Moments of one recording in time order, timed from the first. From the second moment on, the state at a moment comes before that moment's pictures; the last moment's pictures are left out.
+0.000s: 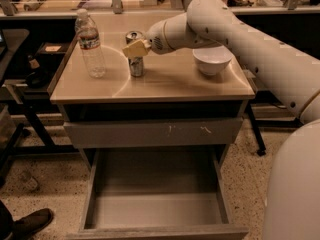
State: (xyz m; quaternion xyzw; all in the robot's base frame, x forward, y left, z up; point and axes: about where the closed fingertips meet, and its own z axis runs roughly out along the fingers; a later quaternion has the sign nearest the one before) arm 0.747 0.064 0.884 -0.43 0.74 0.25 0.45
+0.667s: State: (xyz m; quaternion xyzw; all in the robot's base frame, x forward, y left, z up) arm 0.747 0.064 0.883 -0.43 0.74 0.25 0.45
